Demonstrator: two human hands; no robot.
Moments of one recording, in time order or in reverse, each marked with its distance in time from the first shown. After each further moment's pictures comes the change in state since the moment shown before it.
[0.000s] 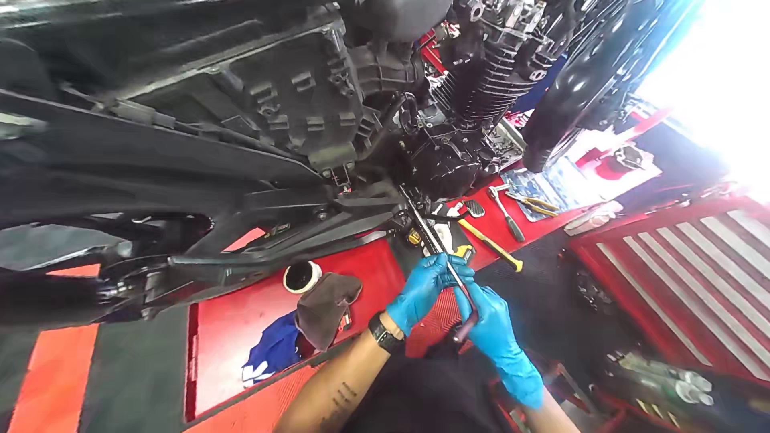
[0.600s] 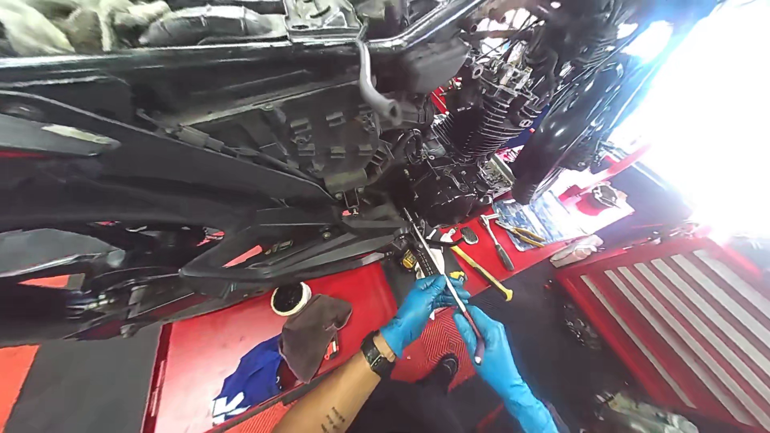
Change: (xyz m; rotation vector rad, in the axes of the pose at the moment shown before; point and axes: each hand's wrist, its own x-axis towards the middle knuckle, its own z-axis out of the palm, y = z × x) left_hand 0.000 0.011 -0.002 0.162 -0.043 0.060; right_hand 0.009 -0.001 -0.023 0.299 -0.206 0.201
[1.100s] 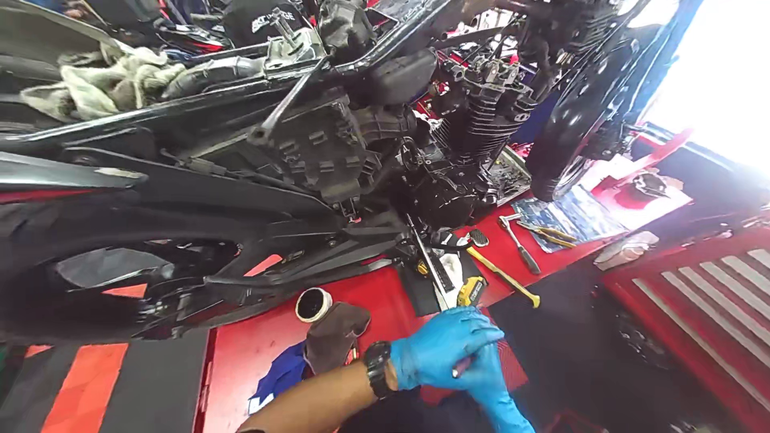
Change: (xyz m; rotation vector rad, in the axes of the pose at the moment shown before) left_hand -0.024 0.003 0.022 1.305 -0.530 0.605; right_hand -0.024 -0.020 0.023 0.195 0.110 0.075
